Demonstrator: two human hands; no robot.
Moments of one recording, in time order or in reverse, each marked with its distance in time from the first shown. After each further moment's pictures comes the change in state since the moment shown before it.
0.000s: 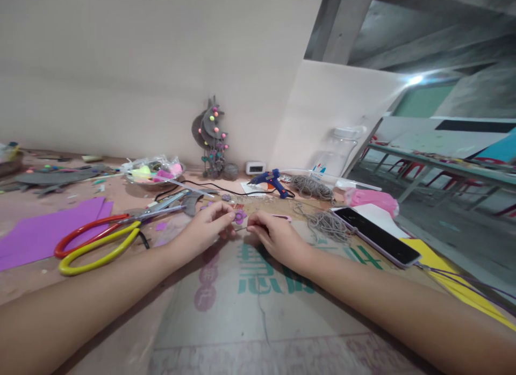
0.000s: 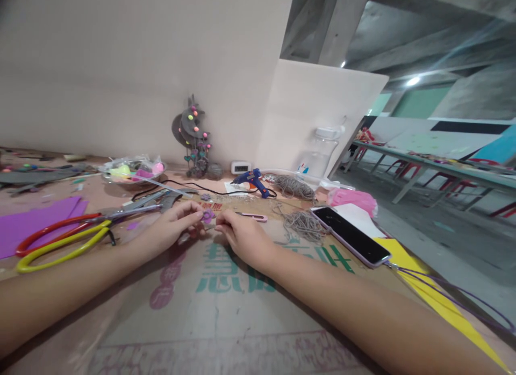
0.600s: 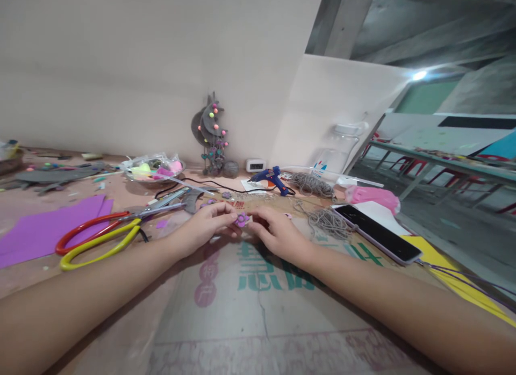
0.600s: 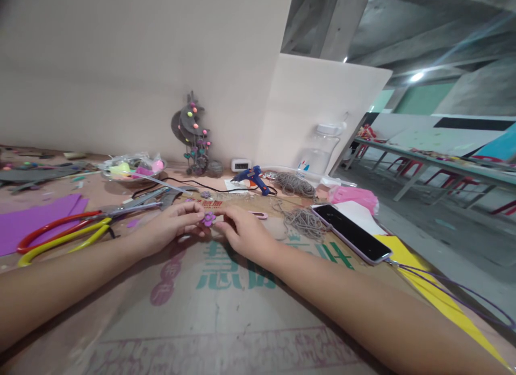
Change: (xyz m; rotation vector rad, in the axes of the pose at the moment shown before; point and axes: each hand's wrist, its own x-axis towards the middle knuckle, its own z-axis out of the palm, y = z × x) left_hand -0.003 0.009 0.001 -0.201 -0.077 -0.163; right_hand 0.003 -0.001 -0.002 0.008 0.065 -0.101
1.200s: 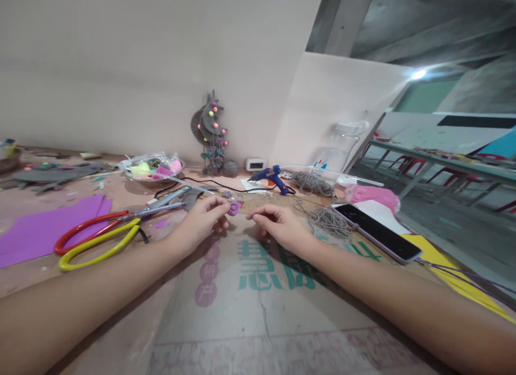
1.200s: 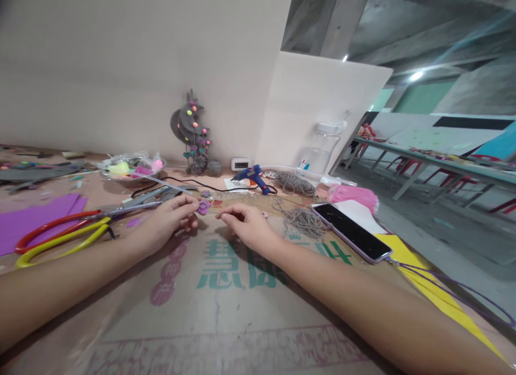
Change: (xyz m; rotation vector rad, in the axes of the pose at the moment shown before) left_hand 0.003 0.000 -0.002 0.089 0.210 0.059; right_hand 0.004 0.007 0.000 0.452 0.016 0.383
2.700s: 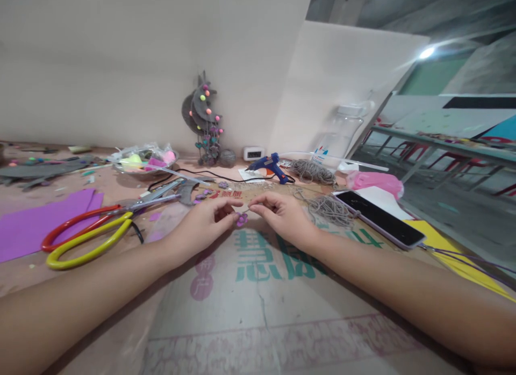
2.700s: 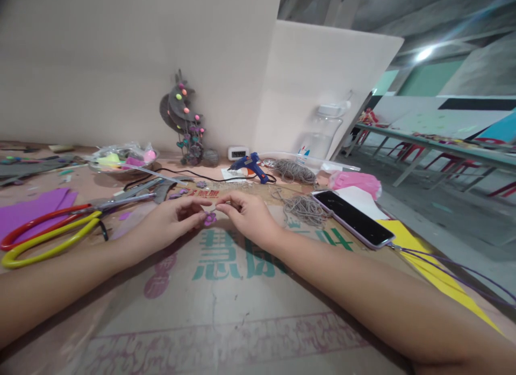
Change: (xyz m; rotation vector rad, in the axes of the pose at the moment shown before) left_hand -0.011 -0.003 0.005 0.609 -0.158 0.295; right_hand -0.003 0.005 -0.004 -0.305 0.135 -0.264
